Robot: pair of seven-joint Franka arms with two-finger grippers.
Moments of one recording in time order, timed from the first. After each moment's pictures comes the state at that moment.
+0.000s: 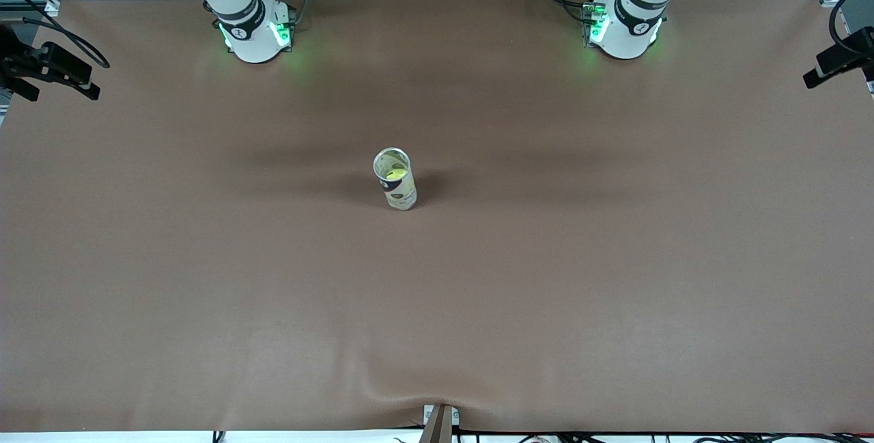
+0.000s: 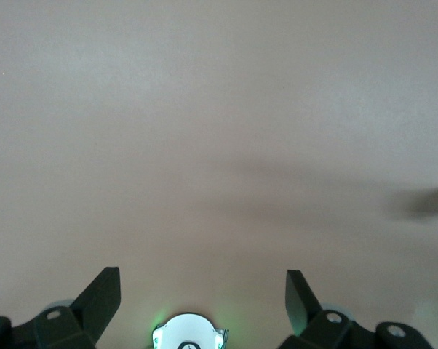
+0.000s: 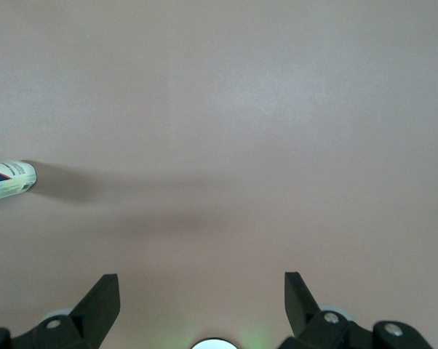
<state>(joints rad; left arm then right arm) -0.07 -0.08 0.15 -1.50 -0.07 1.35 -0.08 0.05 -0.15 -0.11 -1.66 0.01 1.48 -0.05</state>
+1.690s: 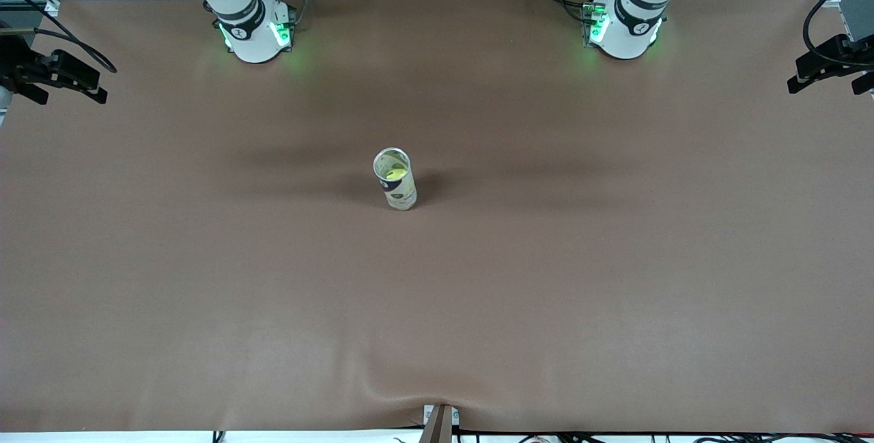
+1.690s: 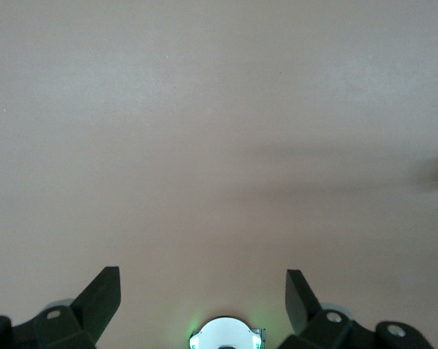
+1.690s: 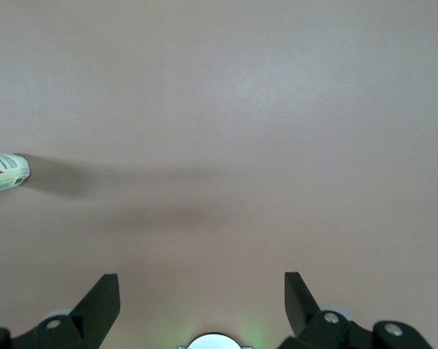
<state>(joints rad) -0.07 -0.06 0.12 -1.52 -0.02 1.38 0.05 0.04 -0.15 -0.09 -1.70 0.01 1.49 -0.05</state>
